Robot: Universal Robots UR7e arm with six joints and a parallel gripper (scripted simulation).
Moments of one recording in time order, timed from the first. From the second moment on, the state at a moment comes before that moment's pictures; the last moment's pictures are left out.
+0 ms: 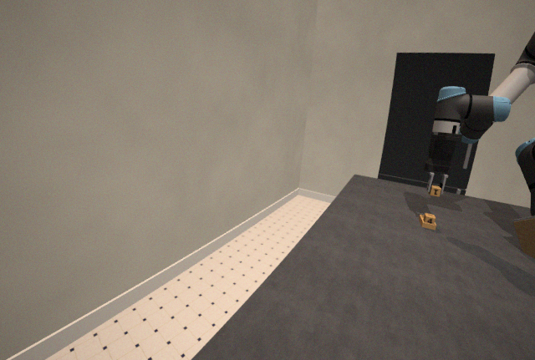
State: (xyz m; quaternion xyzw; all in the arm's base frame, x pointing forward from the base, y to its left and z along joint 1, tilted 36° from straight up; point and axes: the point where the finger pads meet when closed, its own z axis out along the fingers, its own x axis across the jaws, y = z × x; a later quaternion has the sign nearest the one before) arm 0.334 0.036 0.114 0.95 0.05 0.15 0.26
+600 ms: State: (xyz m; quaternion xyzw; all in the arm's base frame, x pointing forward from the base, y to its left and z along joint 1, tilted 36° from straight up) arm 0.330 0.146 0.036 0.93 0.19 0.11 0.28
